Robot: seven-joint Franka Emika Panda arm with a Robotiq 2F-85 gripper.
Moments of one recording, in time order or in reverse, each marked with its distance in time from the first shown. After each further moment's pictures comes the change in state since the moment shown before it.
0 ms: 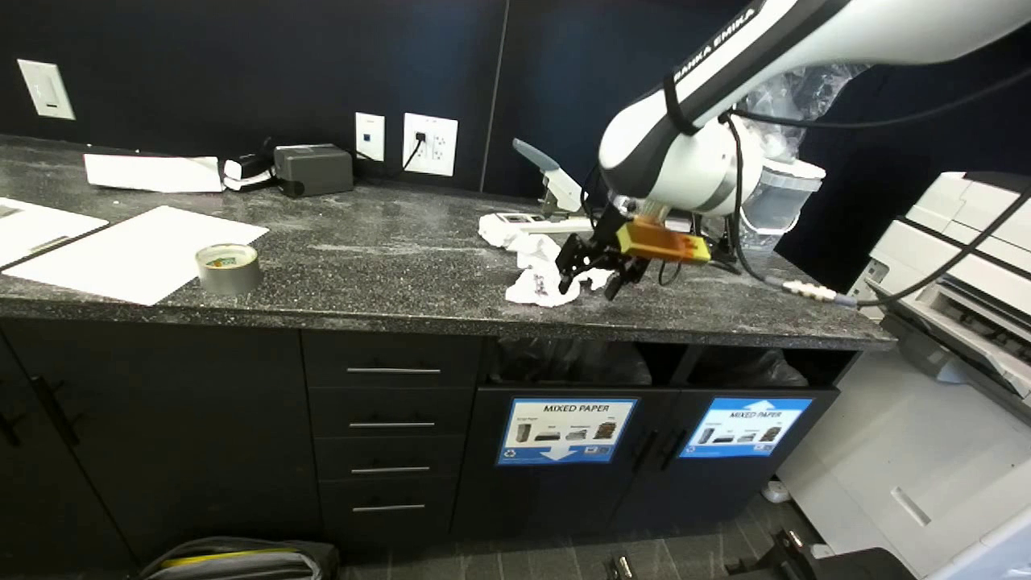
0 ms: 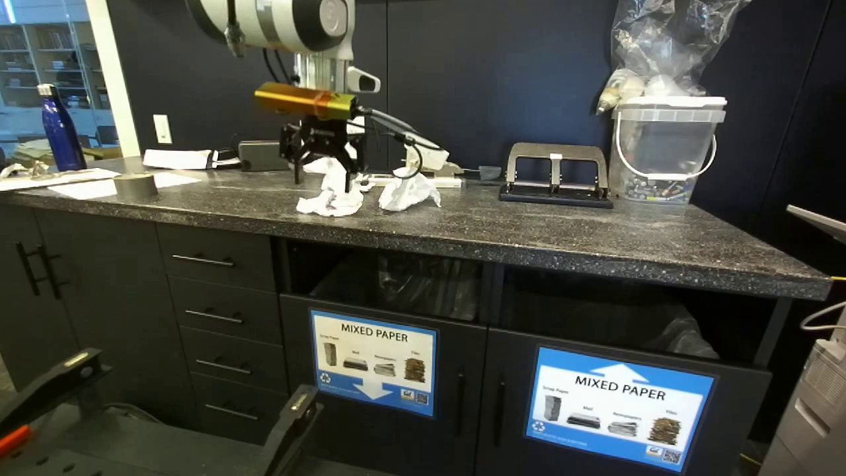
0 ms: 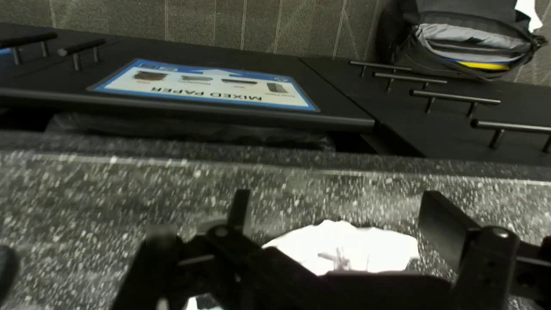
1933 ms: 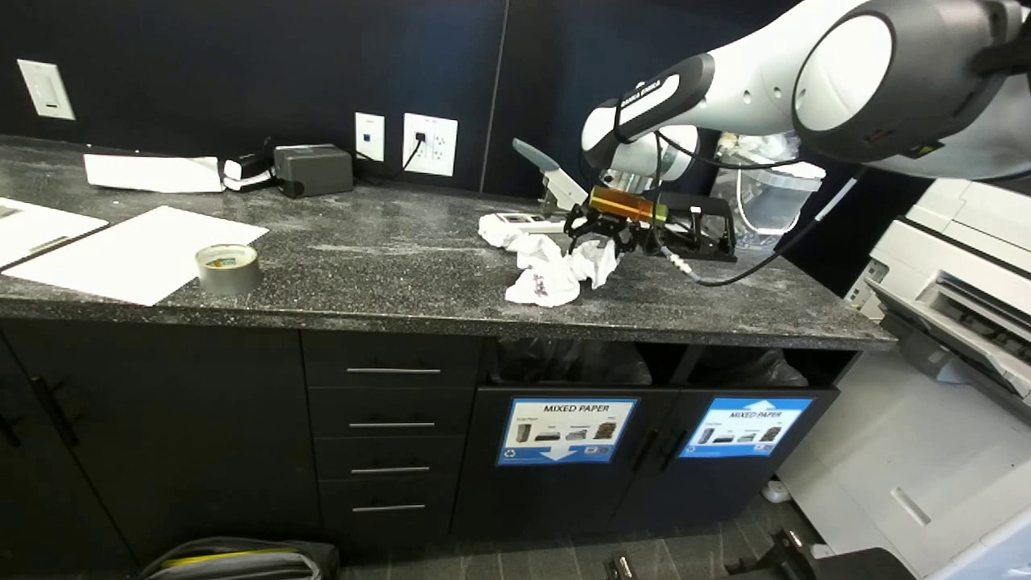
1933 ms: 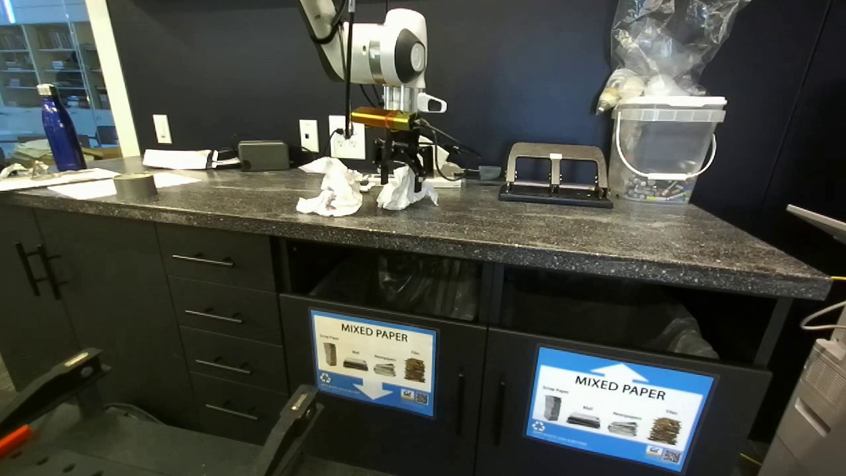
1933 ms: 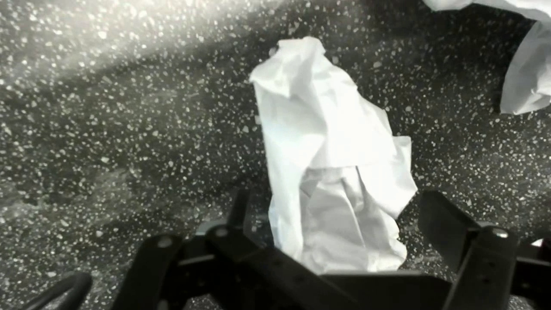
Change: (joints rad) arm 0.133 0.615 -0.274 0.993 -0.012 -0.431 0.326
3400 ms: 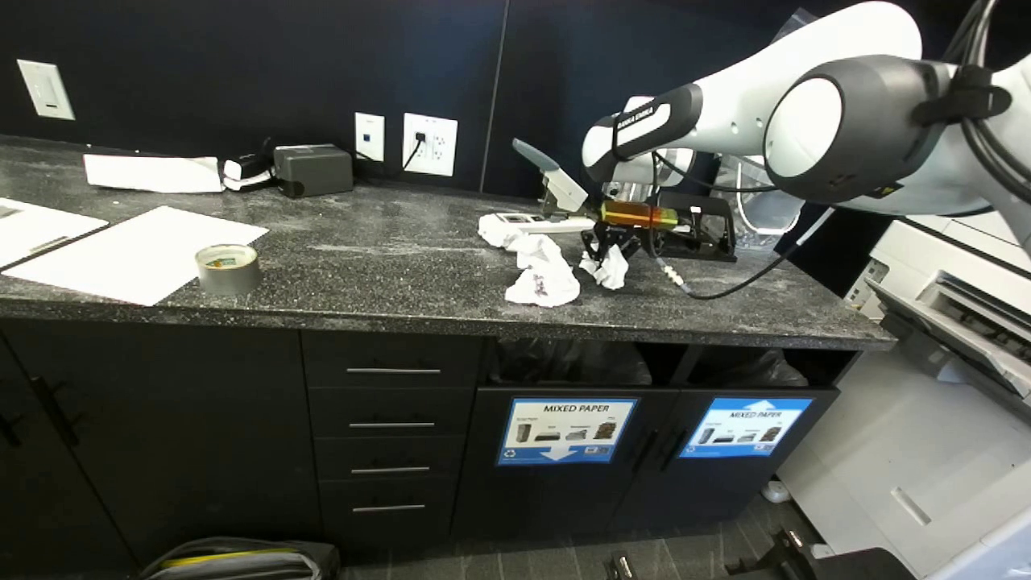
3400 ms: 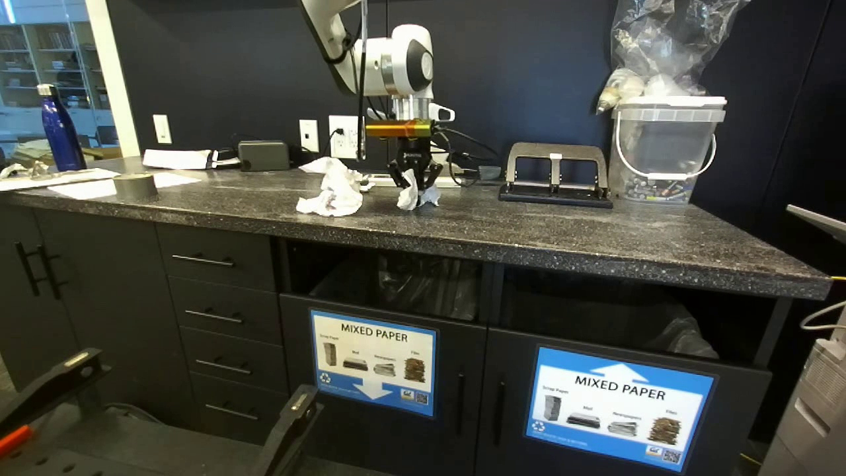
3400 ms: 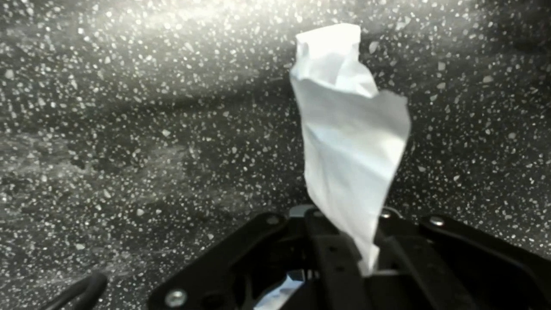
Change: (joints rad) arm -0.012 0.111 -0.017 0.161 -0.089 -0.125 -0.122
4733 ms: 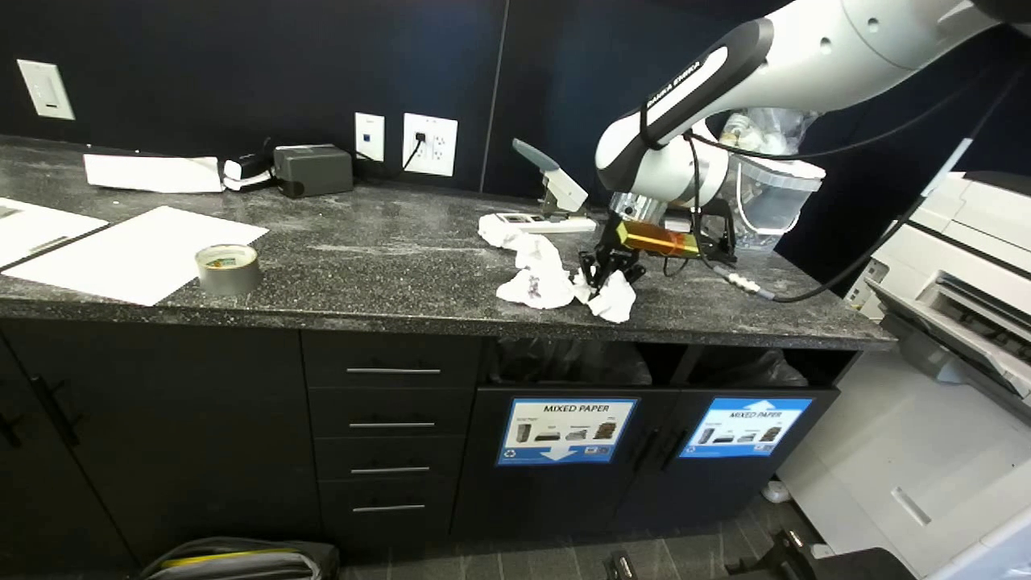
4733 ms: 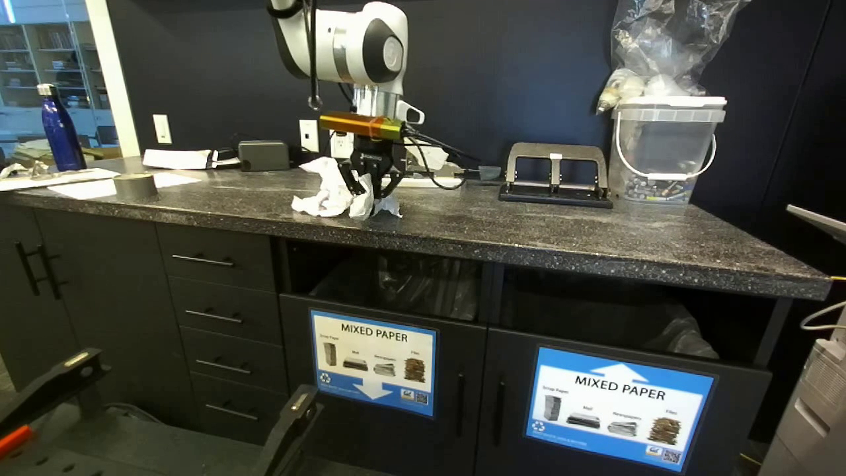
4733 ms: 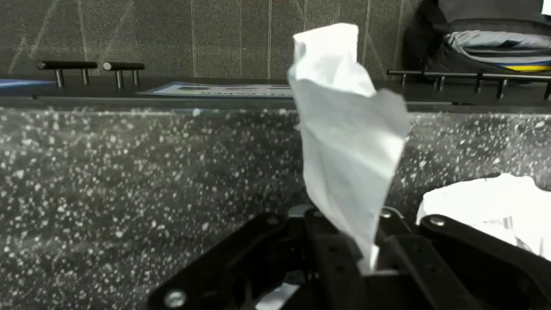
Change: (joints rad) arm -0.040 -0.436 0.113 -0.765 0.095 0.300 -0.184
